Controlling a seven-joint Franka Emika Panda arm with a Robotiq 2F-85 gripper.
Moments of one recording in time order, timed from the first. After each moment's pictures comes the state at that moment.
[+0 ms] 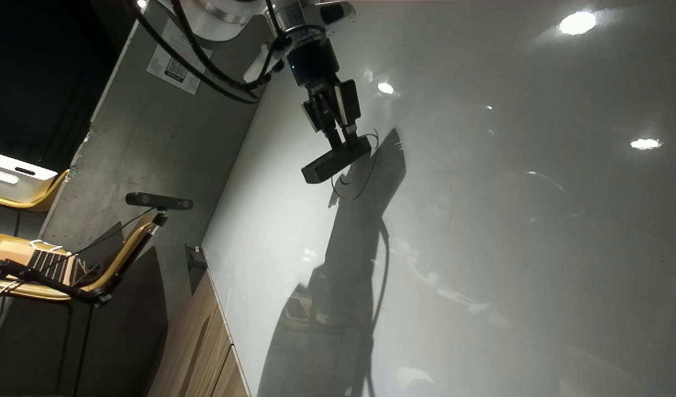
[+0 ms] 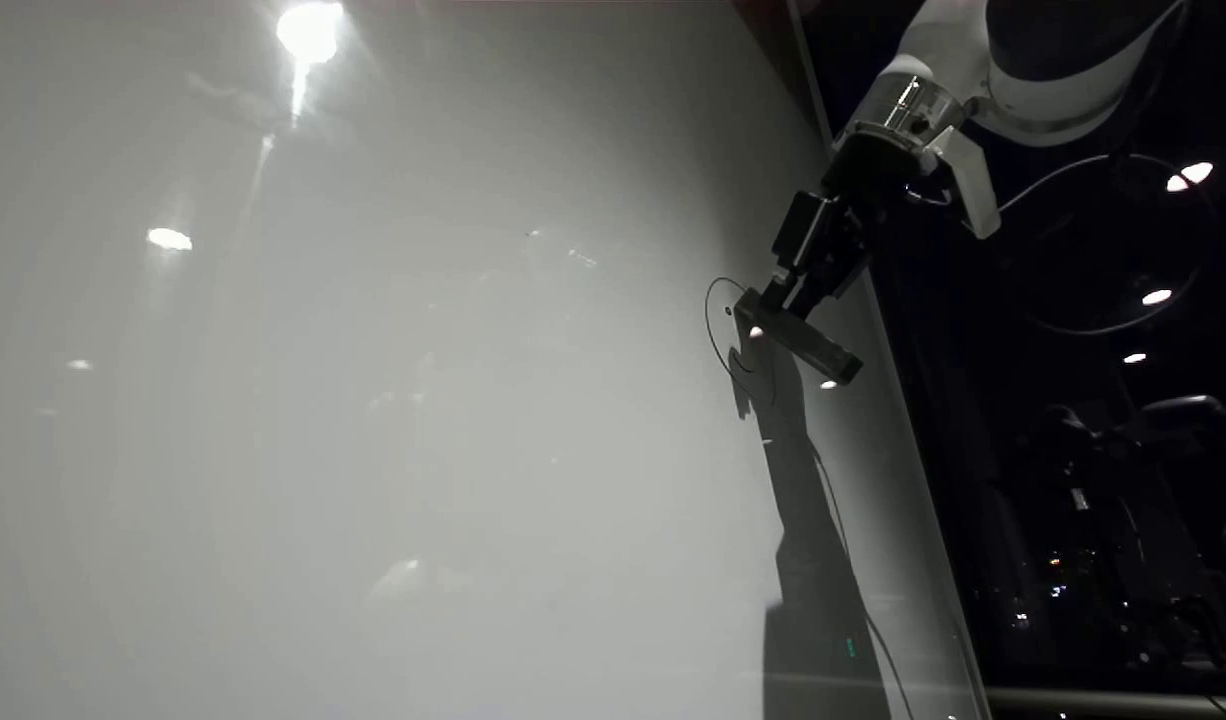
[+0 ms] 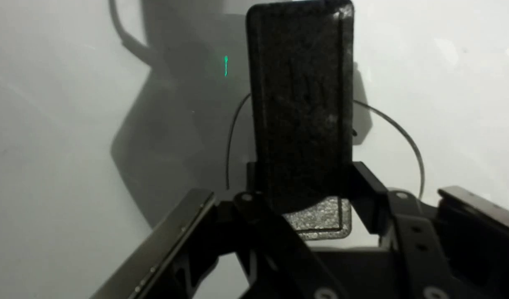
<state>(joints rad) -0.03 -0.54 0.10 -2.12 -0.13 2.42 0.16</state>
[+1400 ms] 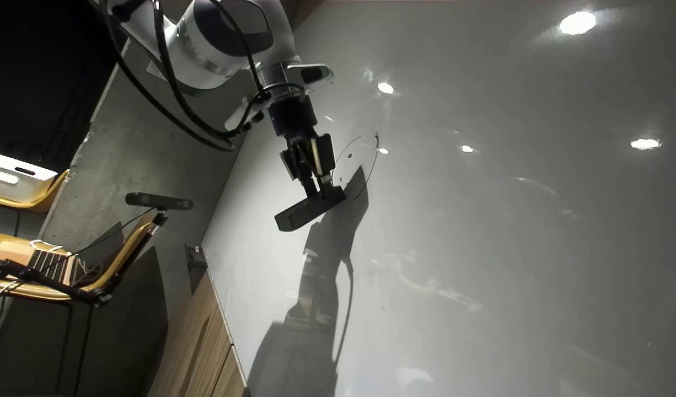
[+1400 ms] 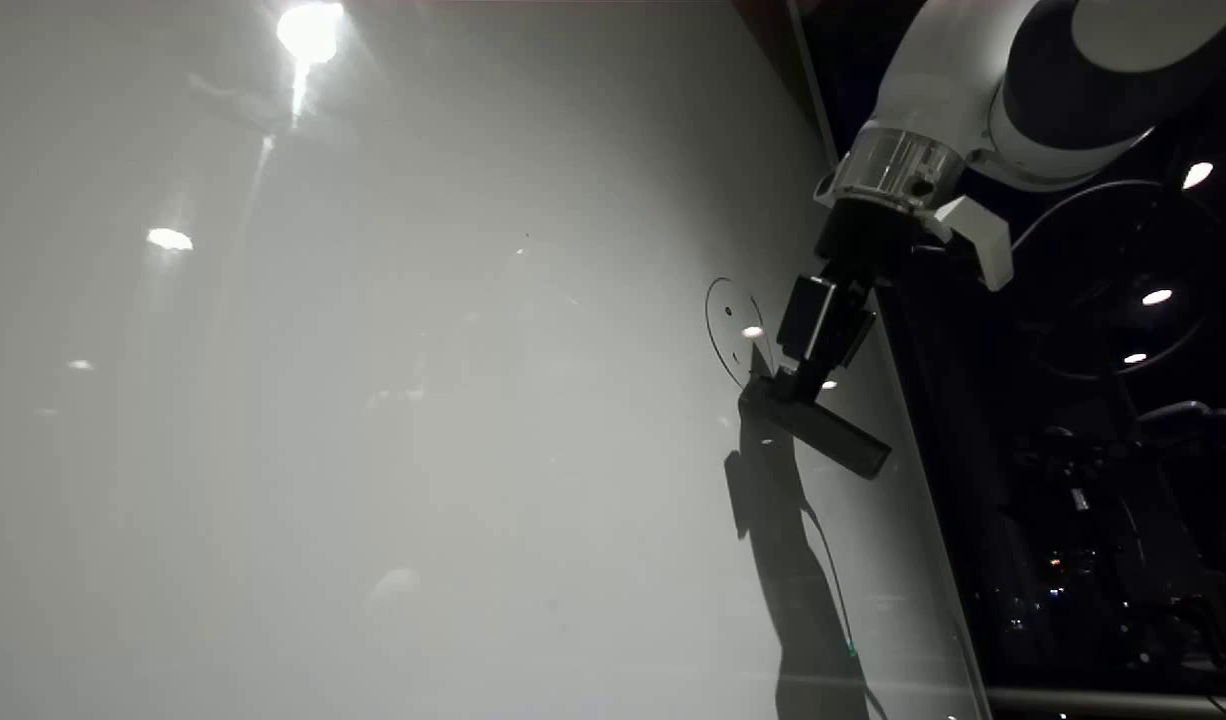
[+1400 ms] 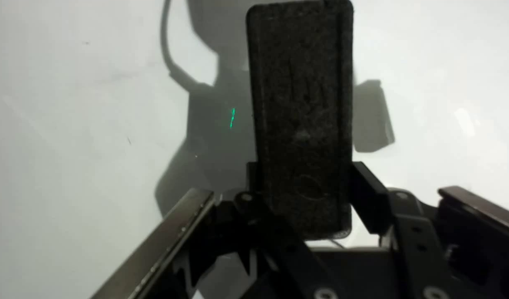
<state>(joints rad) -0.06 -0.50 0.20 -2.25 -0.25 2.44 0.24</state>
